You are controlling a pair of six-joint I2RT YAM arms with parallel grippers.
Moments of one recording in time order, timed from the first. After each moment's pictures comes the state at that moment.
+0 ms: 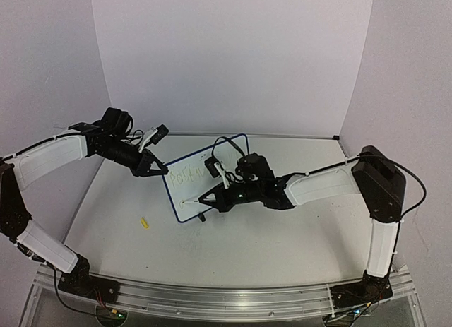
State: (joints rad) left arm -0.40 1.43 1.17 -0.65 0.68 0.27; right arm 0.90 1.97 1.19 0.31 -0.41 0.28
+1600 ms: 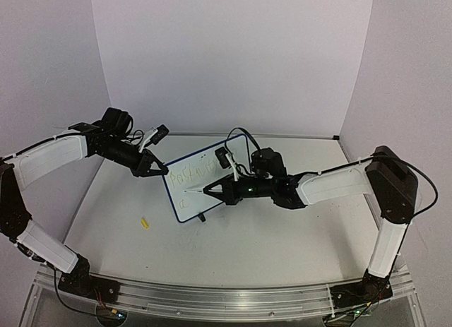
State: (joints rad) left arm -0.40 1.43 1.17 -0.65 0.68 0.27; right arm 0.87 1.88 1.10 0.45 -0.47 0.34
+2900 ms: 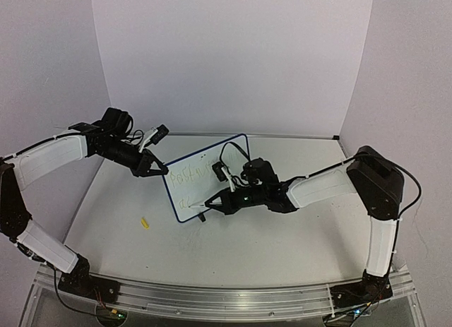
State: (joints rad) left arm -0.40 1.43 1.17 -0.65 0.68 0.27; right arm 0.86 2.00 1.12 0.38 -0.46 0.36
